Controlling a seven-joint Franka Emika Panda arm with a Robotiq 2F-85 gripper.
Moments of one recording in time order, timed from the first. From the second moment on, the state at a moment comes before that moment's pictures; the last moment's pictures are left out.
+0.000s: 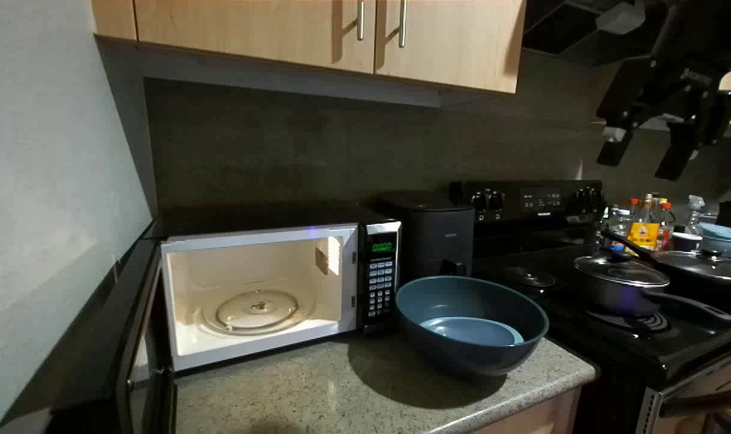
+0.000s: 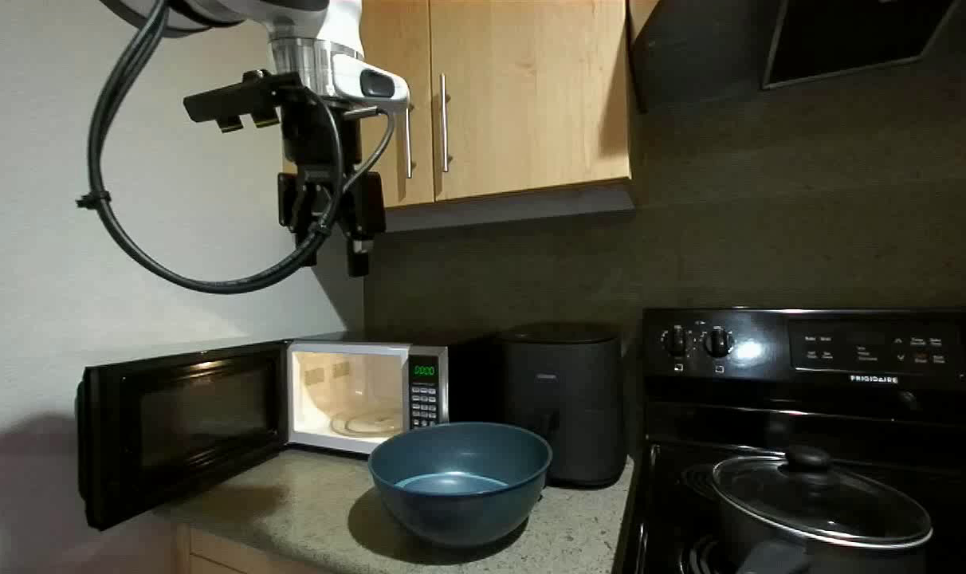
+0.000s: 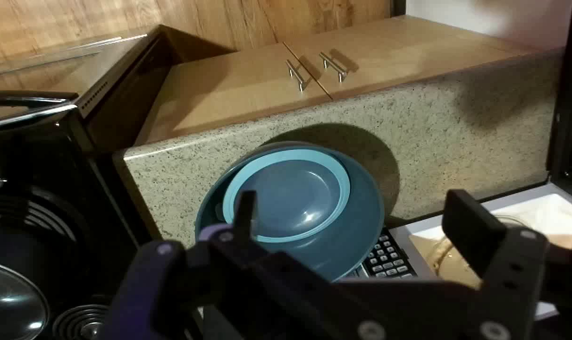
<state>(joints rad) 0.01 -0.78 0.01 -2.42 0.13 1.84 0.24</state>
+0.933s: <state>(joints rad) 0.13 -0.72 0.14 -2.40 0.25 1.85 0.23</state>
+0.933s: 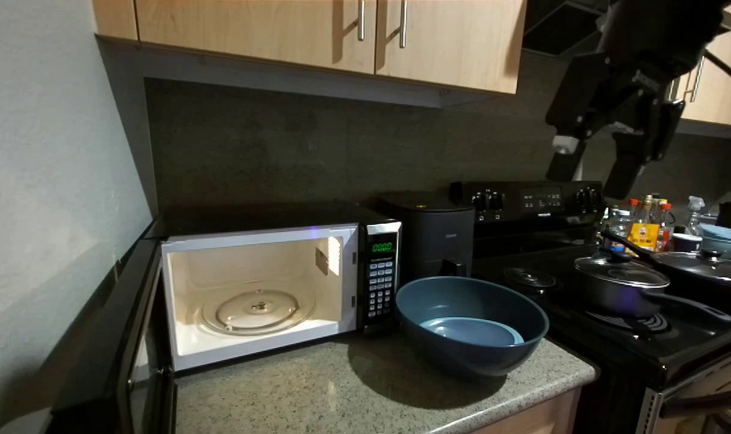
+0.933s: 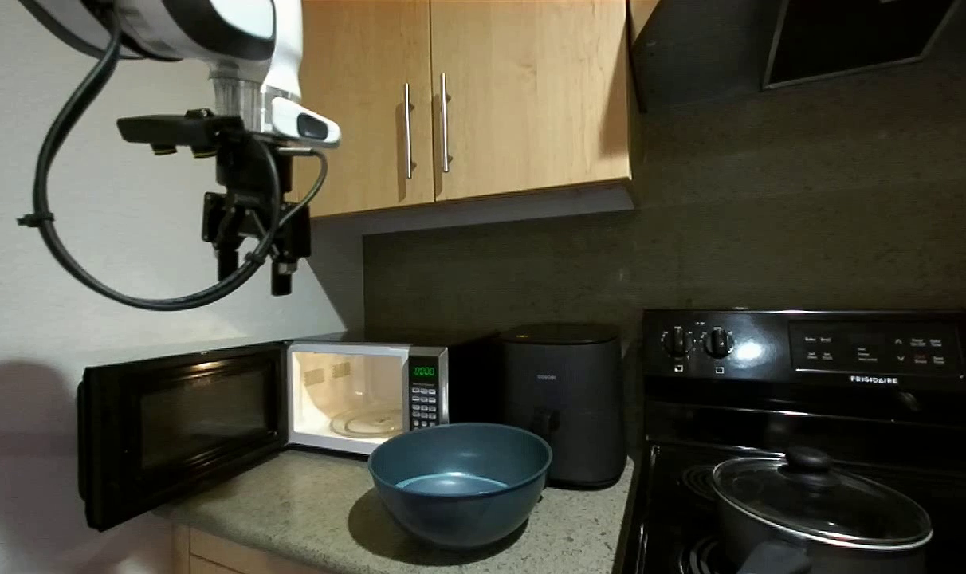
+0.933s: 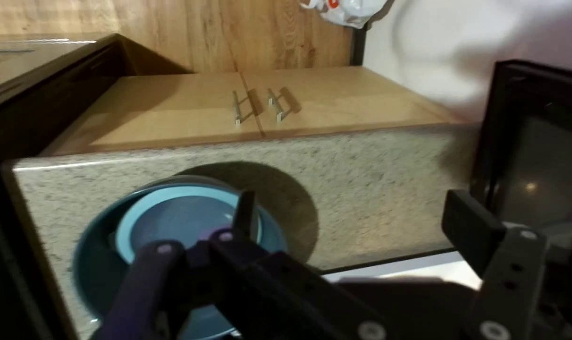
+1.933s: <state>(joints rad) 0.32 -0.54 0.21 -2.31 0.64 2.02 0.16</state>
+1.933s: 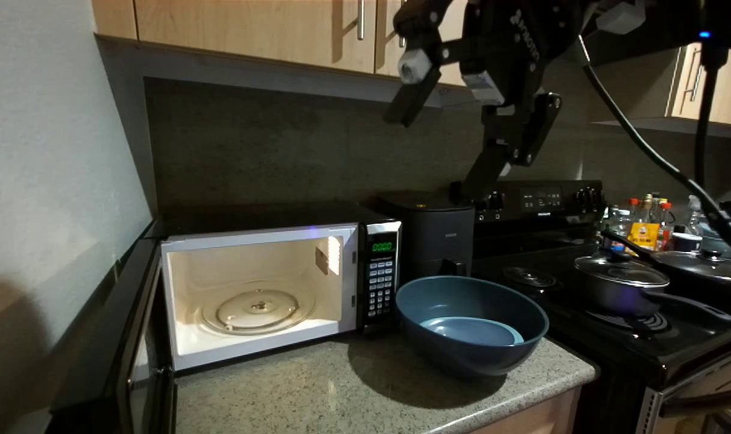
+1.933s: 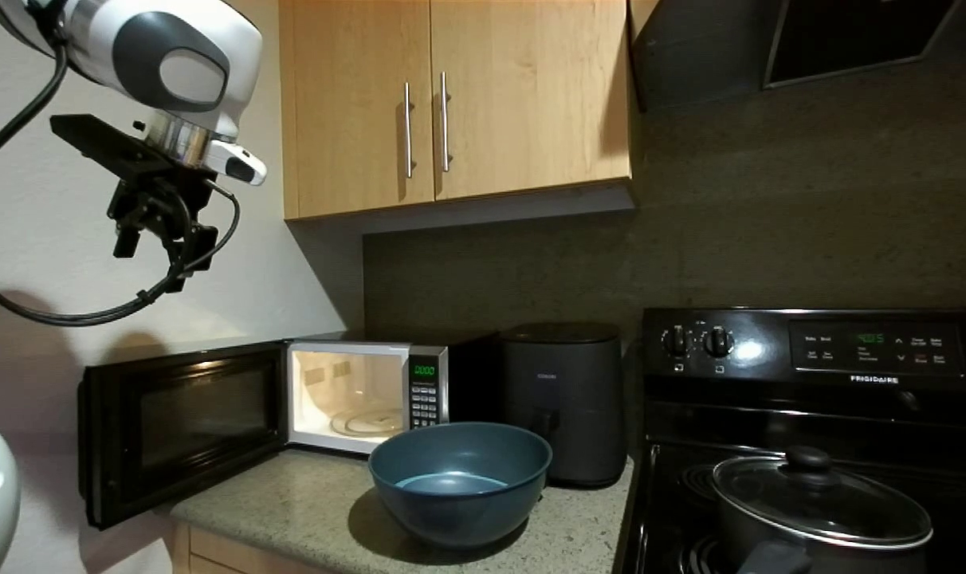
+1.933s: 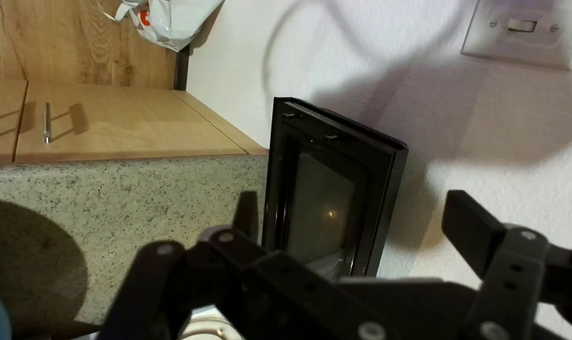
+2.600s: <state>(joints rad) 0.34 -0.28 0.33 -2.20 0.69 2.10 0.16</state>
